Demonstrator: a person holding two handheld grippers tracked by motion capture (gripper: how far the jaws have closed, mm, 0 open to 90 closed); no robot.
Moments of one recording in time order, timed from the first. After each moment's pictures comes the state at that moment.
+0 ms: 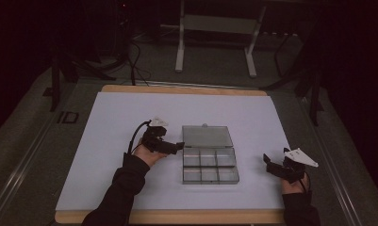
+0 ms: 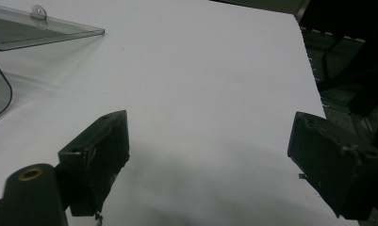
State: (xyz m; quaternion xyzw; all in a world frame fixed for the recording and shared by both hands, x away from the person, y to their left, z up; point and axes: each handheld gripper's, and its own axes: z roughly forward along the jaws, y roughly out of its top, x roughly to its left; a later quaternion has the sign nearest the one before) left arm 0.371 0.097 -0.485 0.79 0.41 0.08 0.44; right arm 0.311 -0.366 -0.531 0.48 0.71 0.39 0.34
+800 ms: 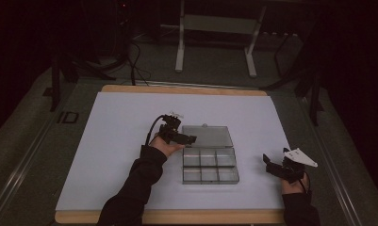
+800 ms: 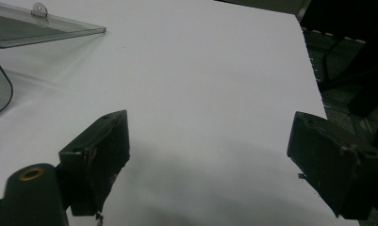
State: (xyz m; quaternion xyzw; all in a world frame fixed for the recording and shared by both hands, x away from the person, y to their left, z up) left arm 0.412 0.053 -0.500 0.79 0.47 0.04 0.39; right arm 0.311 -0.366 -0.531 0.48 0.71 0.39 0.34
